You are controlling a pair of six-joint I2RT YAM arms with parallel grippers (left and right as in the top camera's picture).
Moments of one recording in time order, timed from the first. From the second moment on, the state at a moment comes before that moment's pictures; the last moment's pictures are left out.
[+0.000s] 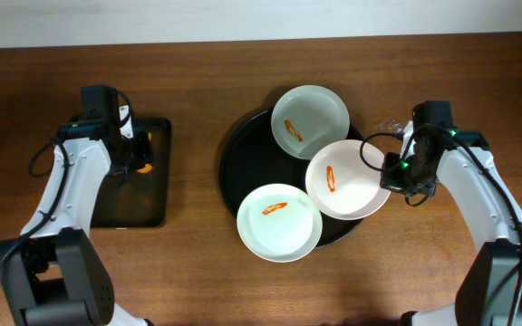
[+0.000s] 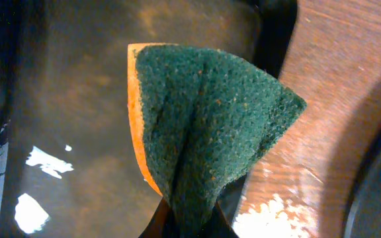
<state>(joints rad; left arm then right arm) 0.10 1.75 1.30 -0.81 0.07 -0.15 -0.07 1.63 1.14 -0.94 -0.12 0.20</state>
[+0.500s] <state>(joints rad) 0.17 1.75 1.31 -0.75 0.29 -0.23 -0.07 1.63 1.19 -0.96 -0.12 0.20</state>
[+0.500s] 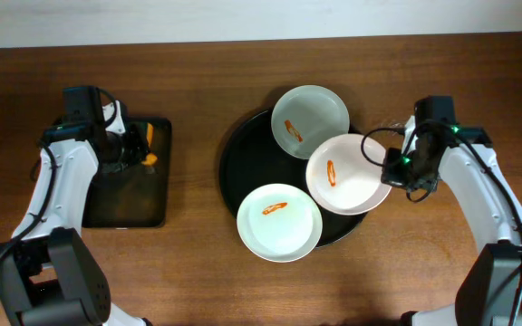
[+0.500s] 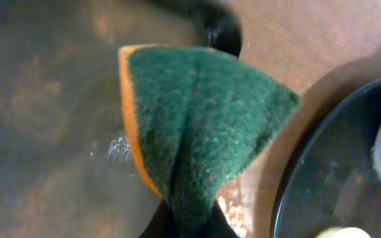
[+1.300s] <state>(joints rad) 0.05 1.75 1.31 -0.54 0.68 -0.29 0.02 1.63 1.26 -0.98 -0.03 0.21</state>
